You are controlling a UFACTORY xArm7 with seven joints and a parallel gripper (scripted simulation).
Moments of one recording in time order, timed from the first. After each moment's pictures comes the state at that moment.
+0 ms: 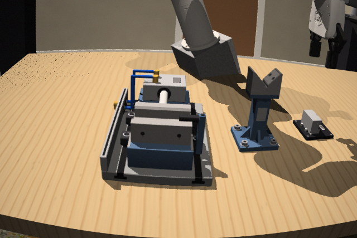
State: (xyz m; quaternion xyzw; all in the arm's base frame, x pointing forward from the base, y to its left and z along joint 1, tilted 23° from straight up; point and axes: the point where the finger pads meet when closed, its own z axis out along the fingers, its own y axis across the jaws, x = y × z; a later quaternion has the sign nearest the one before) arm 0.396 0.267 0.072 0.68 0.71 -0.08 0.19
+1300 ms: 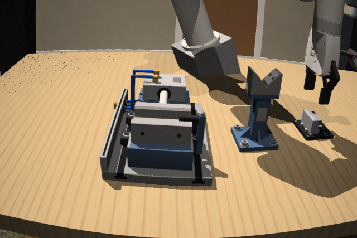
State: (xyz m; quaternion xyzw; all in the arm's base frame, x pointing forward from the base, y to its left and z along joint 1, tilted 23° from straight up) arm 0.410 0.235 -0.008 0.68 0.71 -0.08 0.19
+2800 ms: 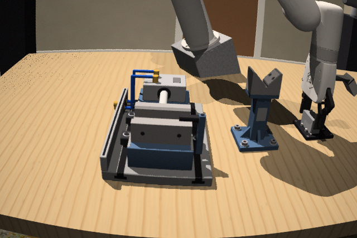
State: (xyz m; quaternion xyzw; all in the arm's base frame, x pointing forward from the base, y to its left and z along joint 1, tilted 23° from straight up) arm 0.422 0.213 -0.068 0.68 0.71 -0.08 0.19
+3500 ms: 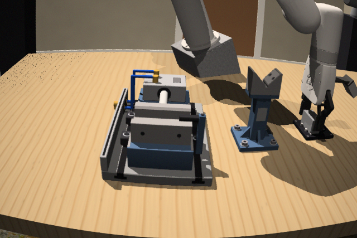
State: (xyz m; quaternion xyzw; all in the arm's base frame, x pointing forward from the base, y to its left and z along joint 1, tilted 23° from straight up) arm 0.423 0.211 -0.072 0.68 0.71 -0.08 0.19
